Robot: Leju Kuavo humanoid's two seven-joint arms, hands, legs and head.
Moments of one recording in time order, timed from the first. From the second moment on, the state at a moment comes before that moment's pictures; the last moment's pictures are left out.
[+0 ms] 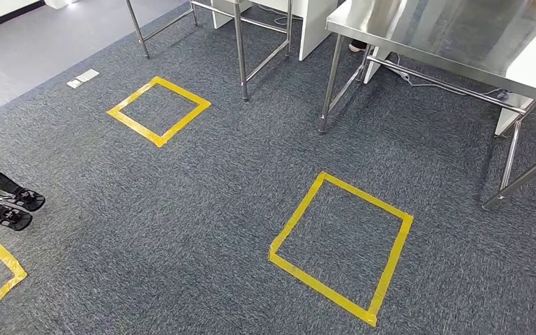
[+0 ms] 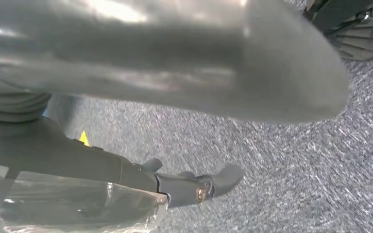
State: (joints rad) left arm -0.08 -0.14 0.74 -0.19 -0.99 -0.03 -0.35; right arm -0.09 0.11 -1.14 -0.20 1.56 -0.11 0.05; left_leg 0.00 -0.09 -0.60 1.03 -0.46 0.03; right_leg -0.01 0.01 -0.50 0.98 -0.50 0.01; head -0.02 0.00
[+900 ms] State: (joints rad) left arm -0.08 -0.16 0.74 -0.19 -1.03 -0.01 -0.34; right arm -0.09 0.09 -1.13 -0.20 1.56 -0.09 0.06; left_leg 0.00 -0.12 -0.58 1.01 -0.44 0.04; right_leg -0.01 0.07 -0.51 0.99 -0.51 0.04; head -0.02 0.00
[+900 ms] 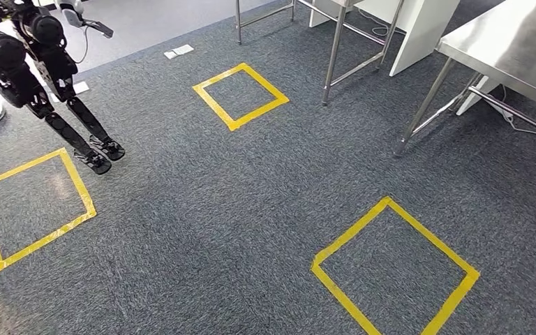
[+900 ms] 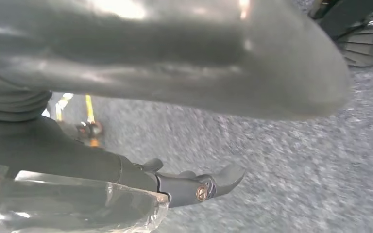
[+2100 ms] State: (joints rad) left arm -0.08 -0.17 0.74 -0.19 -1.02 0.00 -0.31; right arm -0.09 0.08 -1.12 -0.20 1.56 -0.09 0.07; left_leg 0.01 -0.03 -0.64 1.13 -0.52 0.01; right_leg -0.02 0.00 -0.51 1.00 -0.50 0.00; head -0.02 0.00
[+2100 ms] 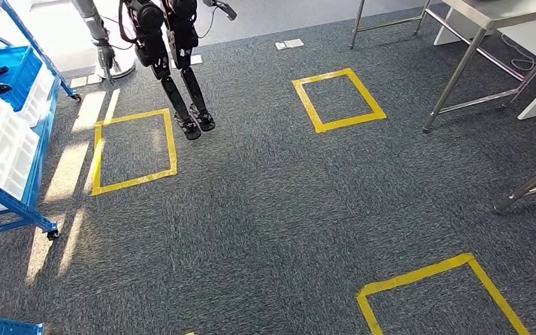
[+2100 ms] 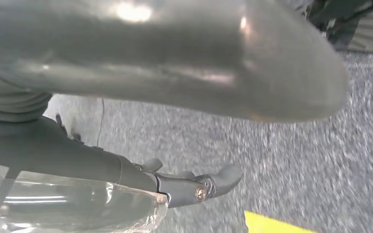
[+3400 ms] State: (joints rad) left arm -0.07 -0.17 0.75 -0.19 -1.03 0.00 -0.32; right arm -0.09 0.10 -1.11 -0.20 1.55 -0.08 0.06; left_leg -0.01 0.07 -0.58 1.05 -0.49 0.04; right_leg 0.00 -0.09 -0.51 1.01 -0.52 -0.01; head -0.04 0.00
